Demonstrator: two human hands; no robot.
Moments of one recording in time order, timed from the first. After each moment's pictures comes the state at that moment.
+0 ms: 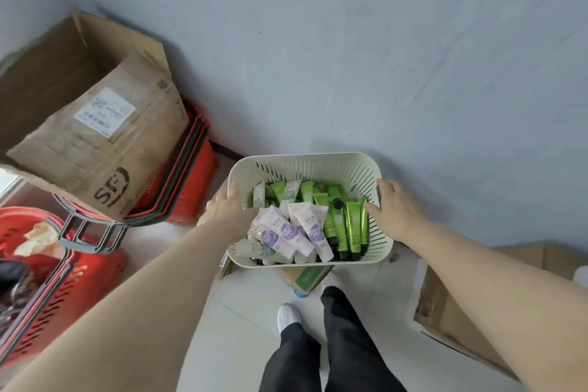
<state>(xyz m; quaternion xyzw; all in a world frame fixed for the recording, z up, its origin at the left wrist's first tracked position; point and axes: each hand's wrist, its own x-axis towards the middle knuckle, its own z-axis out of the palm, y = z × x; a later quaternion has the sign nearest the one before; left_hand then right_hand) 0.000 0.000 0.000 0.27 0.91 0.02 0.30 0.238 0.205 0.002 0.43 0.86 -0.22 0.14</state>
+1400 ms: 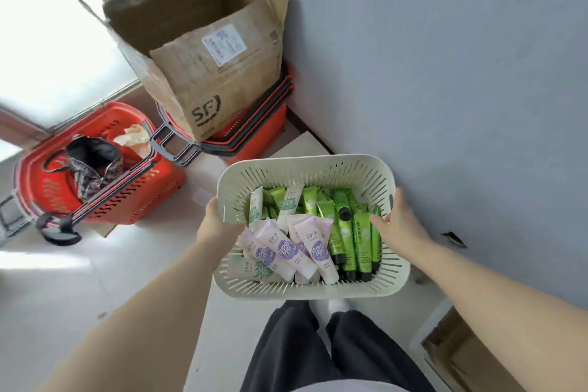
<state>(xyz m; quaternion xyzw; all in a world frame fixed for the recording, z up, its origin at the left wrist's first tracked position) 0.063 -0.178 0.004 -0.15 0.87 0.37 0.29 0.206 0.112 -0.008 0.37 0.86 -0.34 0.14</state>
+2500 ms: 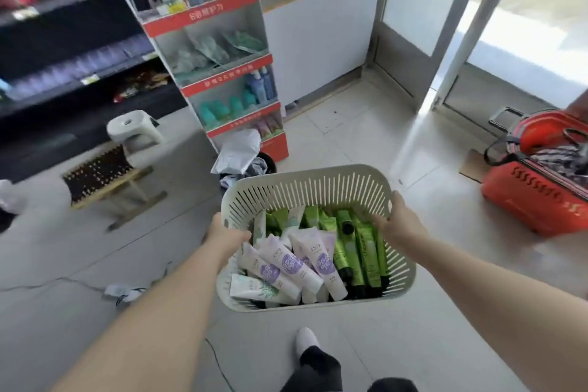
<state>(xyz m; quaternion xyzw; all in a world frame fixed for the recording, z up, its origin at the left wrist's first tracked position) 0.775 -0.600 0.050 -0.73 0.49 0.47 -0.12 0.466 -0.486 0.076 -0.39 0.83 -0.20 0.35</state>
